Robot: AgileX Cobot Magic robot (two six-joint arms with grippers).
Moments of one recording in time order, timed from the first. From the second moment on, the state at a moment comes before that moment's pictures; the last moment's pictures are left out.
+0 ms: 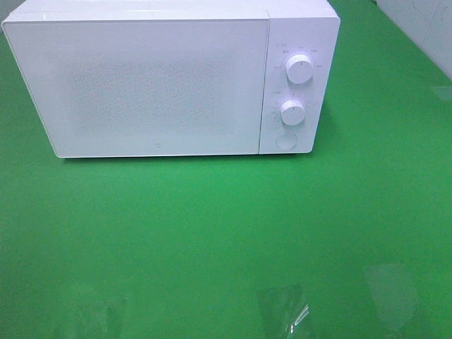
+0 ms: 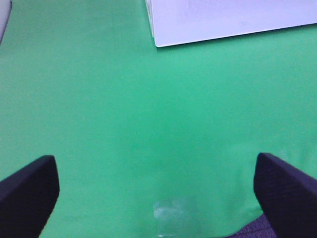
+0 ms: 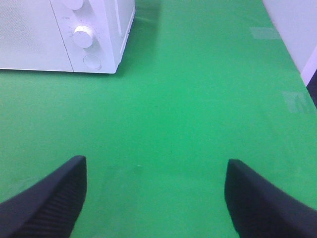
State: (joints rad) left arm -0.07 0.12 -0.50 -0.04 1.05 0.11; right arm 0.13 -0.01 -0.51 -0.09 1.02 0.09
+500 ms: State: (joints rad) left arm -0.03 0.00 -0.50 -0.14 1.04 0.11; right arm 0.13 -0.01 -0.51 -0.09 1.02 0.09
